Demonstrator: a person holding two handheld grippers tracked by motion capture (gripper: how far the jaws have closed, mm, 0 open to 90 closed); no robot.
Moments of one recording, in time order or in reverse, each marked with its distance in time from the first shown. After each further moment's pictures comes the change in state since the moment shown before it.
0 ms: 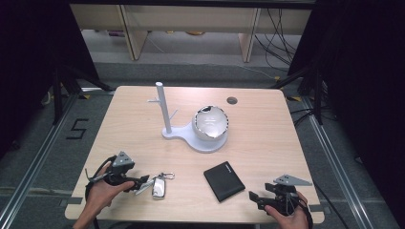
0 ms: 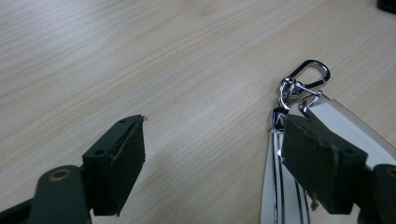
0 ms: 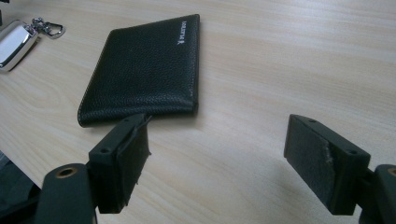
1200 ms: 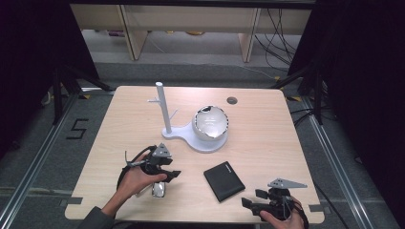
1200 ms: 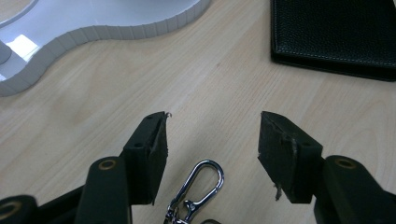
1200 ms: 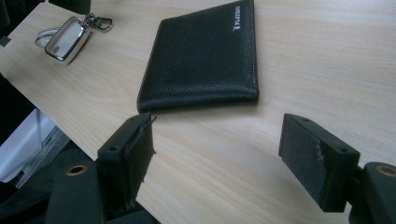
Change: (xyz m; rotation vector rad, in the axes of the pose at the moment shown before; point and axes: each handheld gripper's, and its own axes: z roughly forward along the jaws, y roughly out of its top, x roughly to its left) left arm -0.059 0.077 0.044 0.041 -0.185 0.181; right arm 0.017 -0.003 -0.001 0.041 0.137 -0.001
